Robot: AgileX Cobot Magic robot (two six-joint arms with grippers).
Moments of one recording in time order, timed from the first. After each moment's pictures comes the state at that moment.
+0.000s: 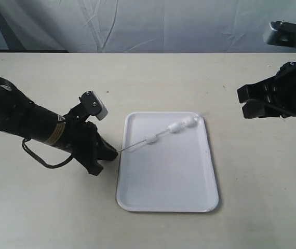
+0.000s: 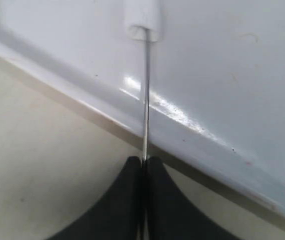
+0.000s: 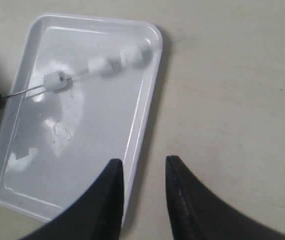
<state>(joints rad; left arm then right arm) -0.29 1.97 -0.85 1.73 -0.63 -1.17 0.18 1.33 -0.86 0.43 0.73 -0.29</state>
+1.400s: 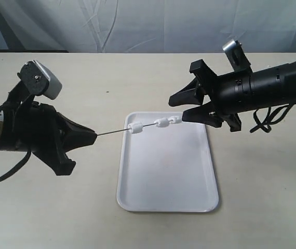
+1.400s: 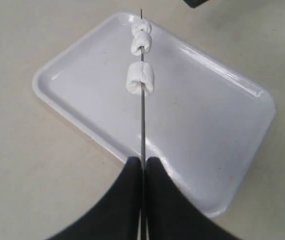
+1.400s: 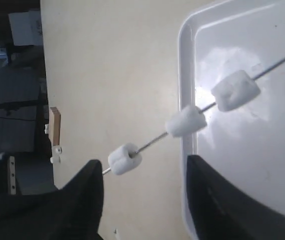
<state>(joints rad) -0.29 1.34 -0.56 1.75 -0.60 -1.43 0.20 1.73 -0.86 1.47 0.86 -0.75</state>
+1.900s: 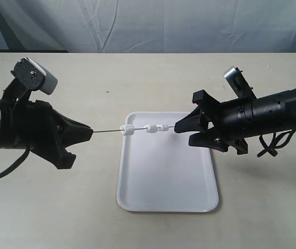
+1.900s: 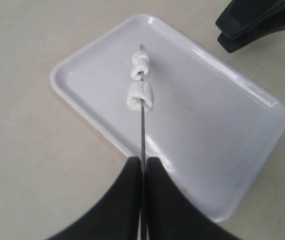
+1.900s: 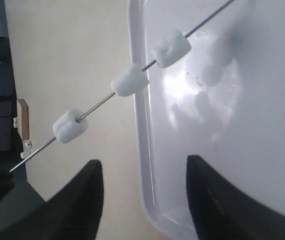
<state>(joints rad) -0.29 1.33 -0.56 1.75 -0.56 -1.50 0.20 1.74 -0.73 1.52 0.81 -0.88</state>
